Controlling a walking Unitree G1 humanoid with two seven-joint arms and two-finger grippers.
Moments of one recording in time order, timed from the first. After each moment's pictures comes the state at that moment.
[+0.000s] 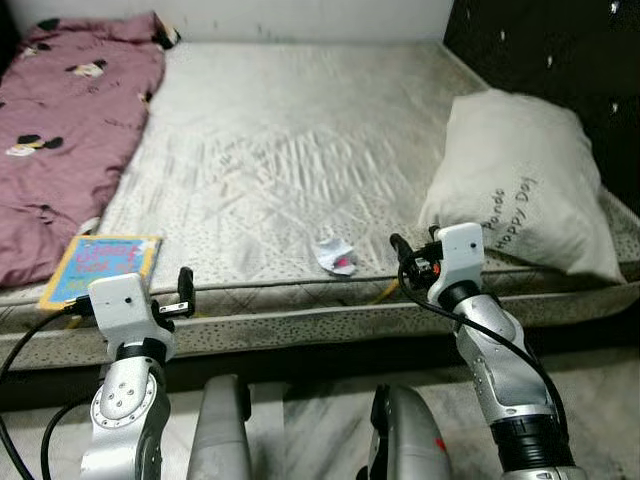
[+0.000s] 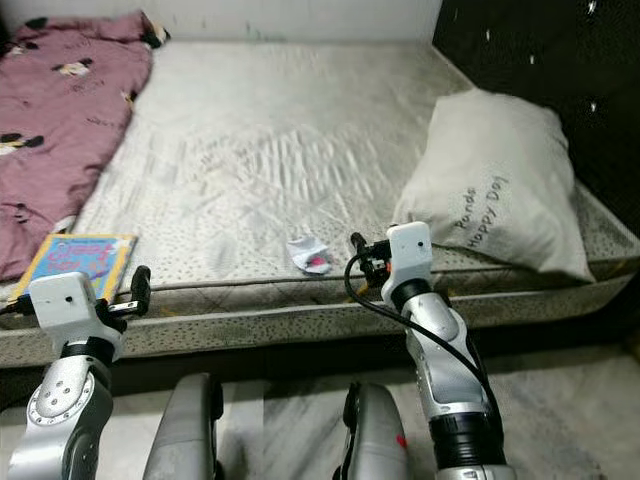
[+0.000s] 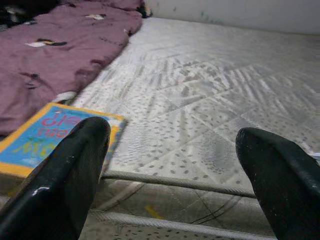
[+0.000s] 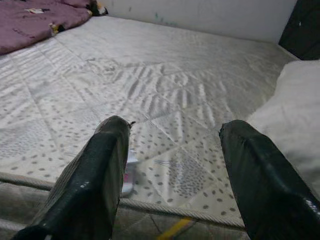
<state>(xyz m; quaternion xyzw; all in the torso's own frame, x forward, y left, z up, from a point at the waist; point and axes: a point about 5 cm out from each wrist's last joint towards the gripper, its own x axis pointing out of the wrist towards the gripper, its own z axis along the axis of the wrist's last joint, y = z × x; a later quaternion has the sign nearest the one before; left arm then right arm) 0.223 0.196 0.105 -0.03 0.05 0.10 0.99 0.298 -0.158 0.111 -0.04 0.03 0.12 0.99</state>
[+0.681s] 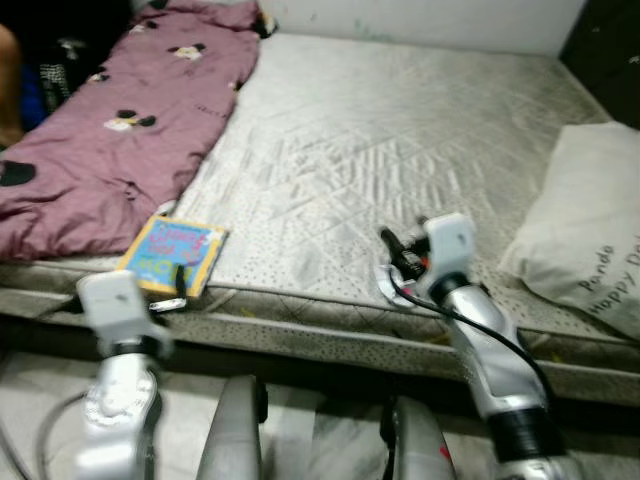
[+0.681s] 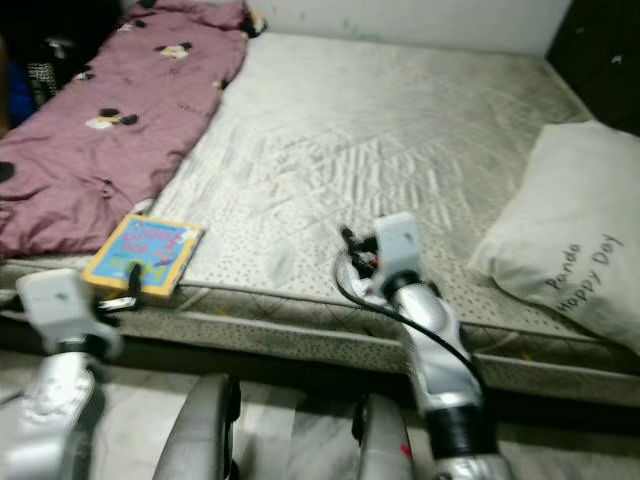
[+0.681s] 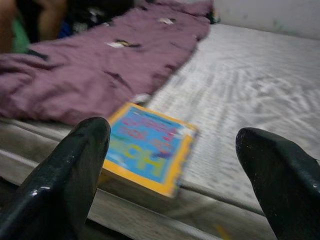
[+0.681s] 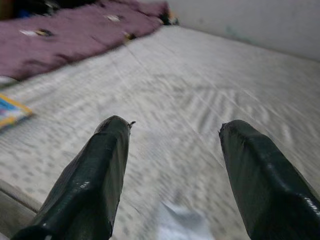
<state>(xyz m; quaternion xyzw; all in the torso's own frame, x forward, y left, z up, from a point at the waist) 0.224 0.192 0.106 -0.04 0.04 0.09 0.99 0.302 -0.155 0.112 -0.06 0.02 0.13 0.99</state>
